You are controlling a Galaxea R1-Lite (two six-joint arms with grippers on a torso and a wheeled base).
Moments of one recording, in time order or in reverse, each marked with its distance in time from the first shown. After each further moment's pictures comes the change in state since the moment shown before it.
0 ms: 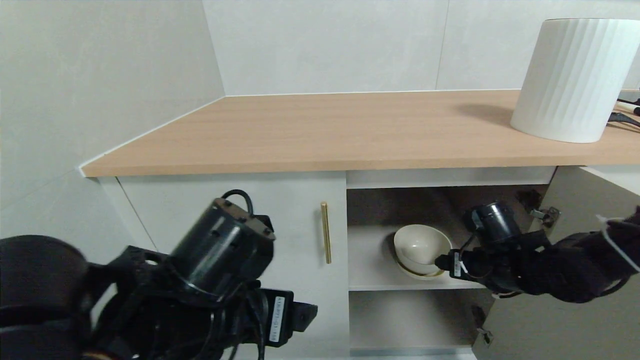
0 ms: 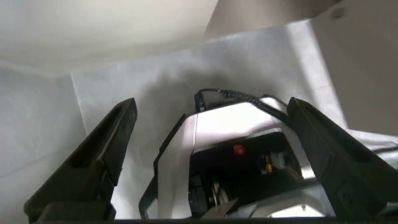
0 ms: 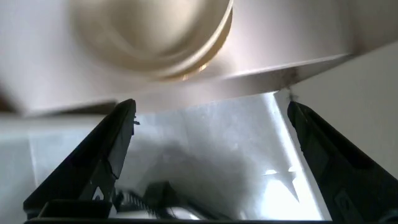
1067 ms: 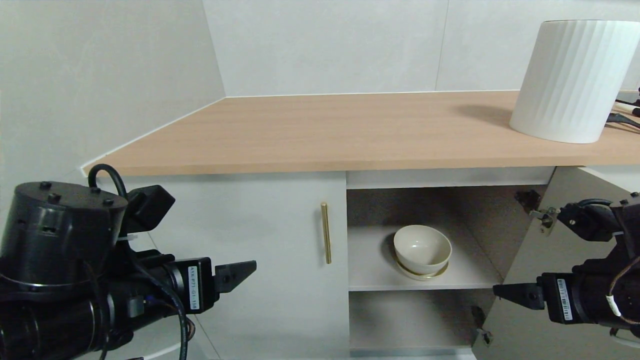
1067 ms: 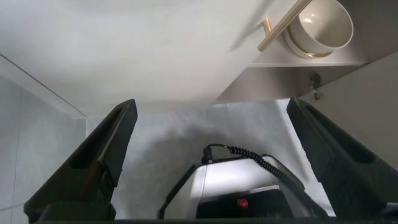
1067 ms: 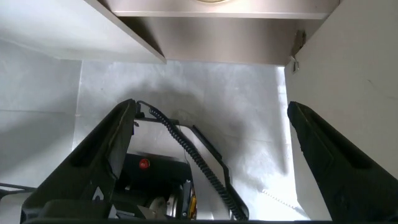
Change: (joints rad) left arm 0.227 -0.242 0.200 -0.239 -0.004 0.090; right arm 0.040 -0.598 0.105 0.448 0.179 -0.098
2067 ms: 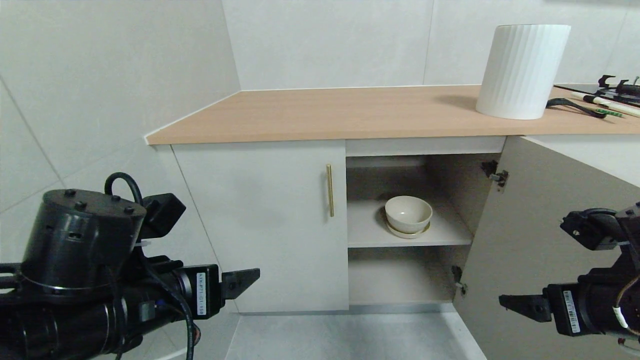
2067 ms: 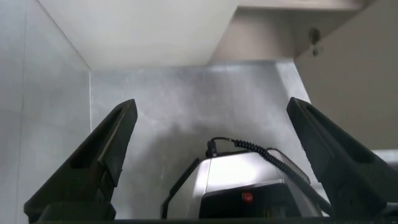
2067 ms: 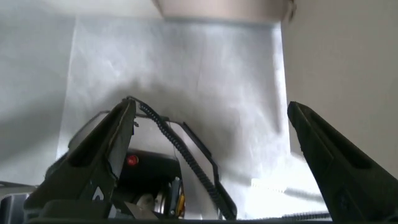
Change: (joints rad) left arm -0.004 0.028 0.013 -0.001 0.000 0.002; right arm 0.006 -0.021 0.035 0.001 -0.013 -0.042
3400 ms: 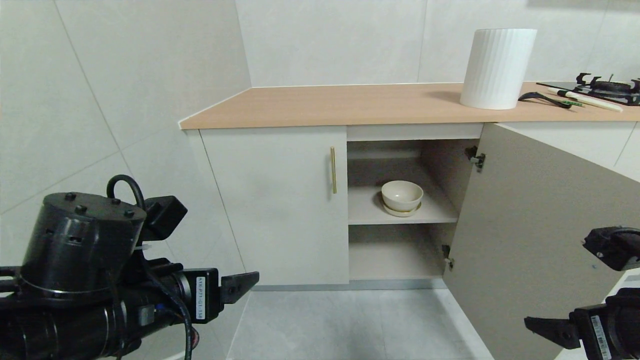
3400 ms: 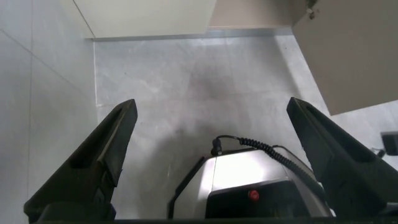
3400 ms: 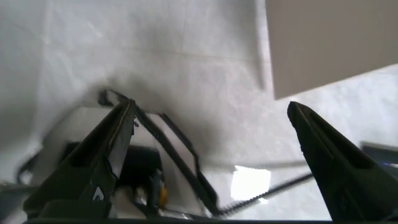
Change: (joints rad) left arm 0.000 0.001 0.008 0.000 0.005 0.028; right arm -0.004 -0.084 0.039 0.103 -0.066 -0.054
